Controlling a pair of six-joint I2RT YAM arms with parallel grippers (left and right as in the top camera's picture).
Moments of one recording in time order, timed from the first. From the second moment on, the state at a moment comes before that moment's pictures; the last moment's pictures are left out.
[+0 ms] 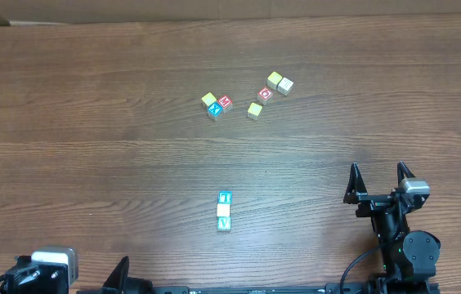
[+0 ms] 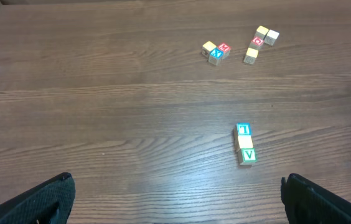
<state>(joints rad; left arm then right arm) -0.17 0.57 1.61 -1.68 -0.05 -0.10 0.01 0.01 0.02 -0.03 -0.06 0.14</state>
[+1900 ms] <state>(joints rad) -0.05 0.02 0.02 0.14 0.26 0.05 0.00 0.01 0.02 -0.03 -0.06 0.13</state>
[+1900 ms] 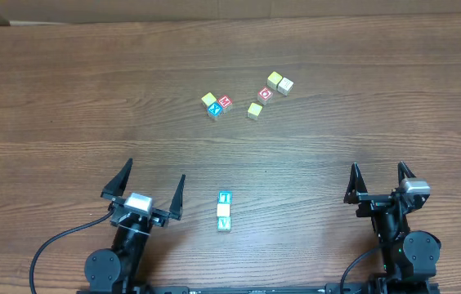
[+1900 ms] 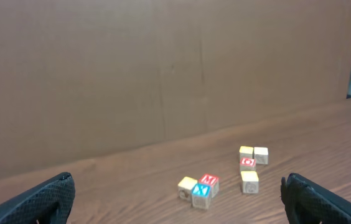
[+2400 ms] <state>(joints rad) -0.05 0.02 0.01 -0.06 0.14 0.05 0.00 0.01 0.02 -0.03 -0.06 0.13</state>
